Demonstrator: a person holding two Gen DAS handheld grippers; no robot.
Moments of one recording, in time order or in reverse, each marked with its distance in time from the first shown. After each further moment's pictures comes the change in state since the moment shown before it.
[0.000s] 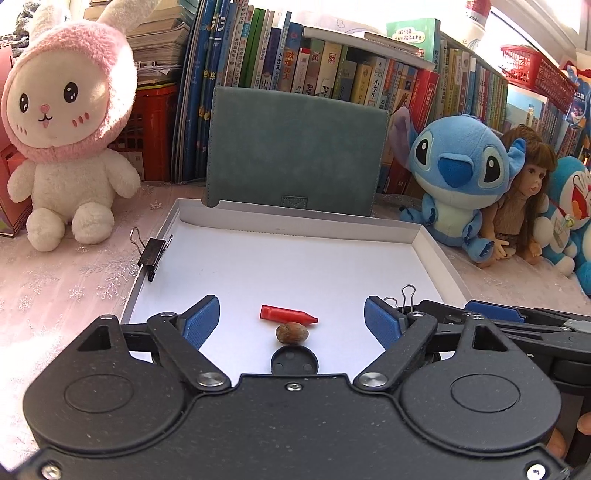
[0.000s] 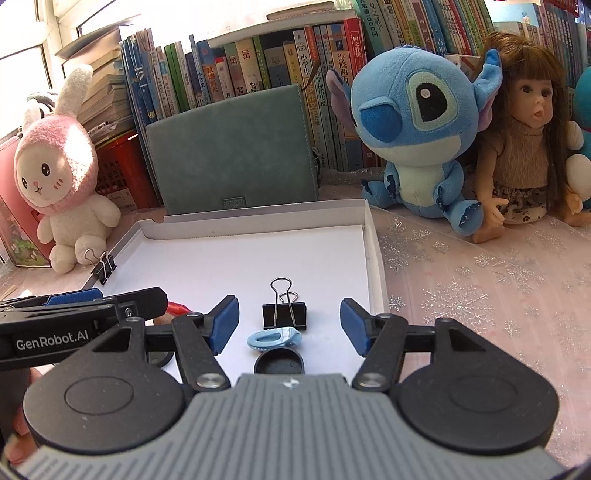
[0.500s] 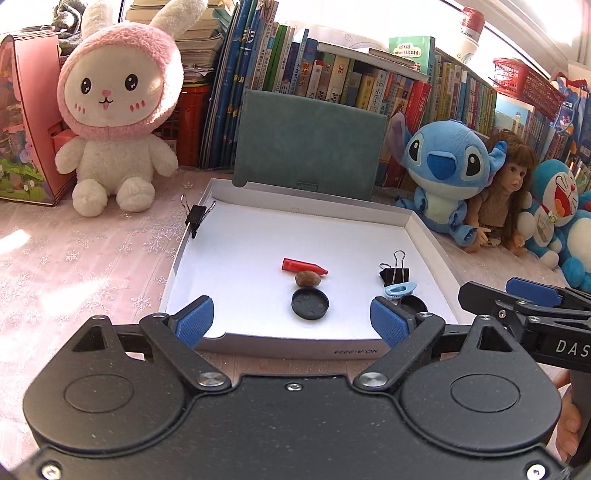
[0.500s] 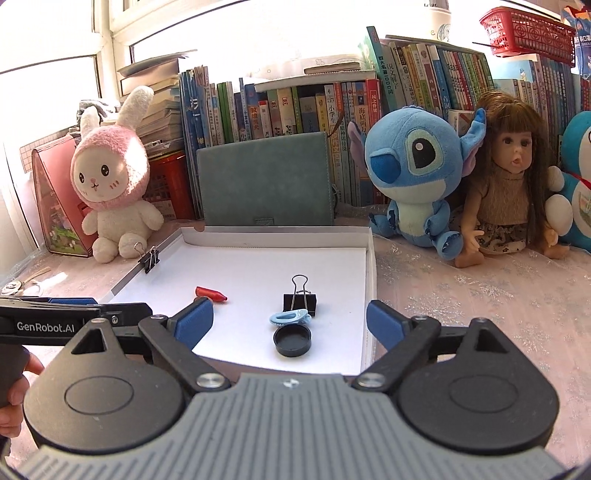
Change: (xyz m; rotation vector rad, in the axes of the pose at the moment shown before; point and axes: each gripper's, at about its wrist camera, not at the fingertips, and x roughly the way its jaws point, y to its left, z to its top) left arm -0.066 0.017 -0.039 -0.032 -0.016 0.004; right arm -0.073 0.005 -0.029 -0.100 -0.131 0.046
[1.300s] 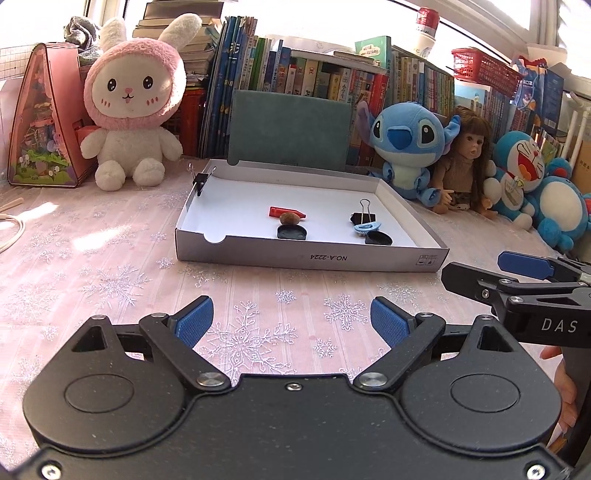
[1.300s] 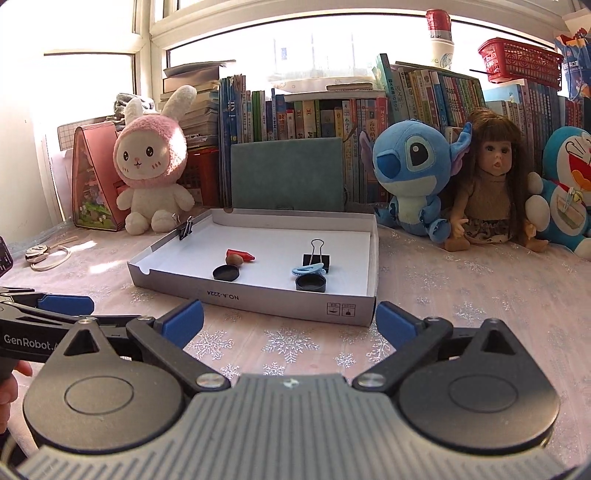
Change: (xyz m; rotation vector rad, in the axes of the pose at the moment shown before) left arm -0.080 -0.013 -0.090 0.076 -0.065 -0.018; right arm -0.067 0.020 -0.063 -0.072 -0.070 0.006
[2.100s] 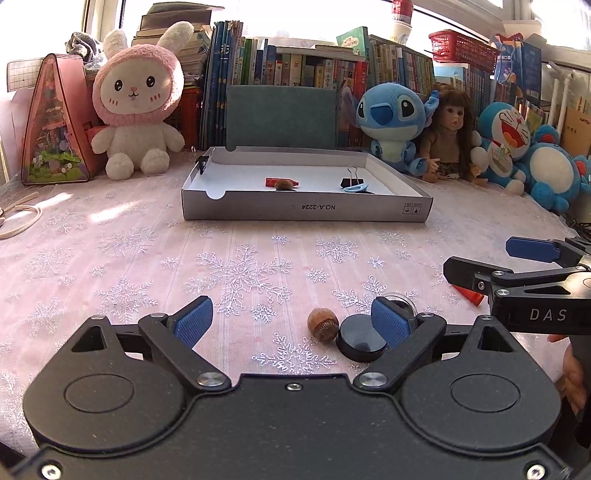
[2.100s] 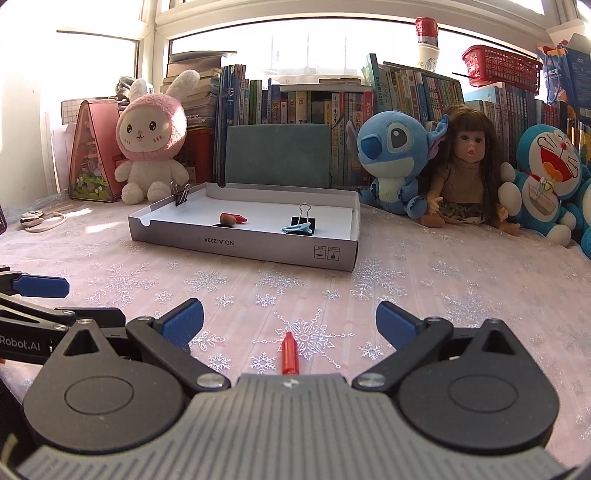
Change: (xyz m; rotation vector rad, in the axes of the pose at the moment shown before) left arm -0.033 -0.012 -0.063 0.078 -0.019 0.025; right arm -0.034 0.011 -0.053 -0.045 -0.016 -0.076
